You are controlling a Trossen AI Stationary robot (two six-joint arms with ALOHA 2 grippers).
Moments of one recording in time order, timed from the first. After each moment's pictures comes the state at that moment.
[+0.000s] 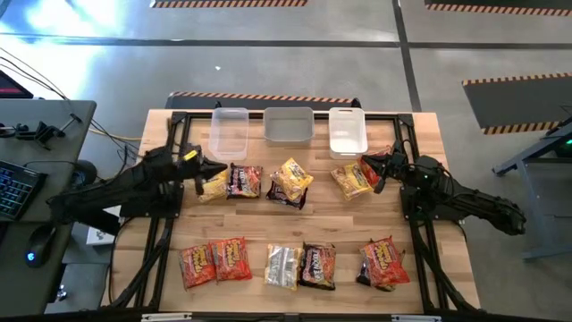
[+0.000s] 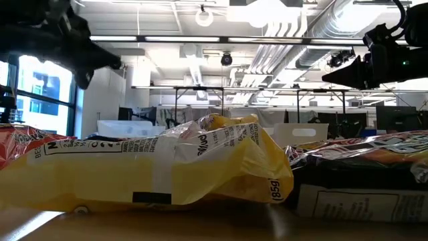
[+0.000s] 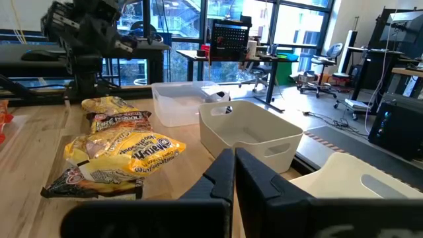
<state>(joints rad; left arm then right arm) 0.37 0.28 0.21 -0.14 0.15 -0.39 -0.39 0.05 0.01 0.03 0.06 -0.09</state>
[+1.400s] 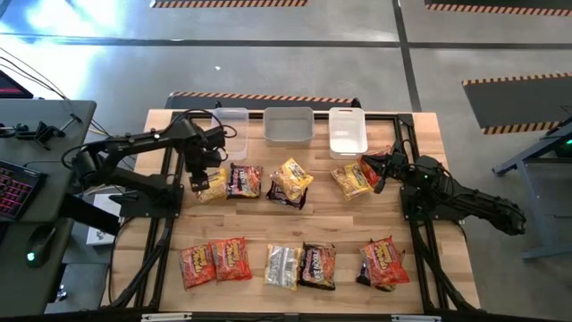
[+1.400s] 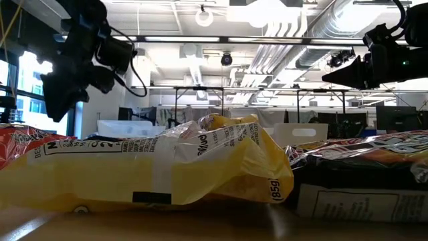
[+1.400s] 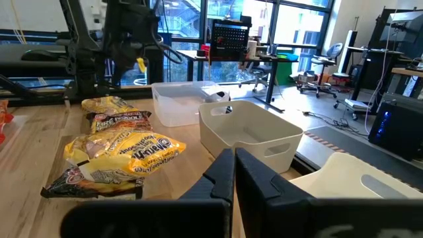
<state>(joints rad) 0.60 1.29 0.79 -1.25 0.12 0.27 -0.39 0.05 0.01 0.03 0.06 -0.09</state>
